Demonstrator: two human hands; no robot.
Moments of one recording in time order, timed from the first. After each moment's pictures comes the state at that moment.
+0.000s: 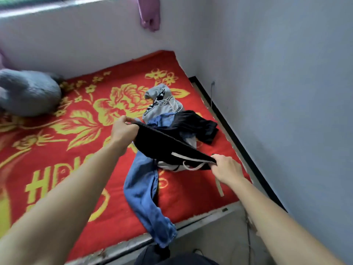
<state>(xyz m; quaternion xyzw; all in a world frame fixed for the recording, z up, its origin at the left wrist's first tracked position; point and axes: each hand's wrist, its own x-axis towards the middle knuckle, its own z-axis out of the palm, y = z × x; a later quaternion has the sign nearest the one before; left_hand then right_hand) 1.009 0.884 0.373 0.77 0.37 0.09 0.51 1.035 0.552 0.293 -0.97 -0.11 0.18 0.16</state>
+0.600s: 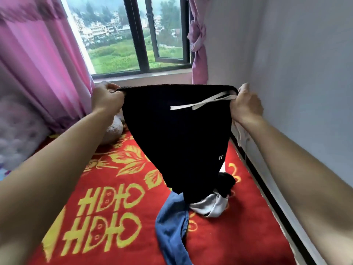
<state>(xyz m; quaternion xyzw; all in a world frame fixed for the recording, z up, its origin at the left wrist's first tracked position) 0.920 0.997 0.652 0.74 0.34 0.41 0.41 1.117 0.692 0.607 -0.91 -0.14 -0.17 0.35</state>
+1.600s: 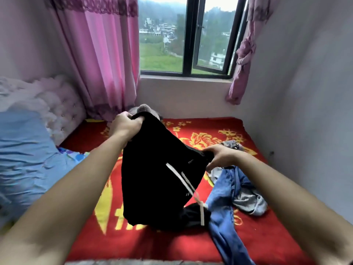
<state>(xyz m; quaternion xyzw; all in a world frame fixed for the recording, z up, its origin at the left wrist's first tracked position) 0.611 1.235 0.576 0.77 0.43 0.30 0.37 0.796 0.957 0.537 -0.84 -0.43 0.29 0.16</state>
